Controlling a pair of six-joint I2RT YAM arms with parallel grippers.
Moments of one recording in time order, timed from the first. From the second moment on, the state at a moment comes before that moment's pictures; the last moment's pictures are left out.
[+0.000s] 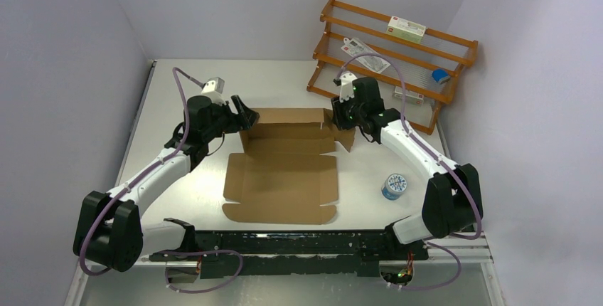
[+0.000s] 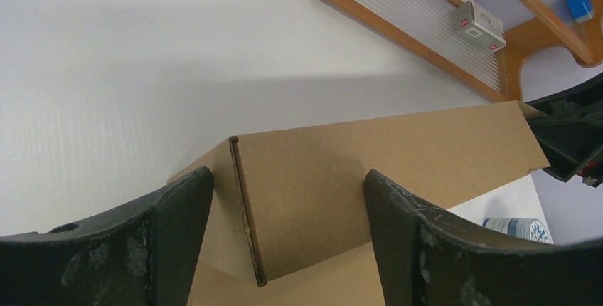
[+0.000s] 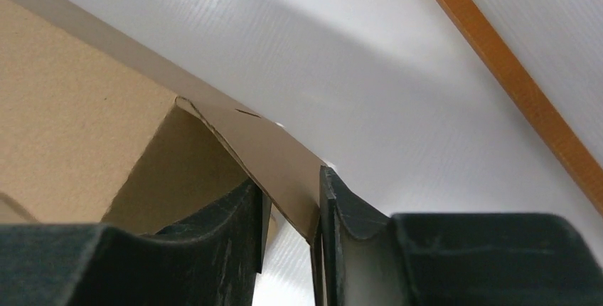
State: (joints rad) left arm -0.33 1.23 0.72 0.17 0.18 -0.53; right arm 0.38 1.45 1.08 -0.32 -0.13 -0.09
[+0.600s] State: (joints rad) left arm -0.33 1.22 0.71 0.19 0.16 -0.54; right arm 0.41 1.41 1.05 -0.35 -0.13 0.09
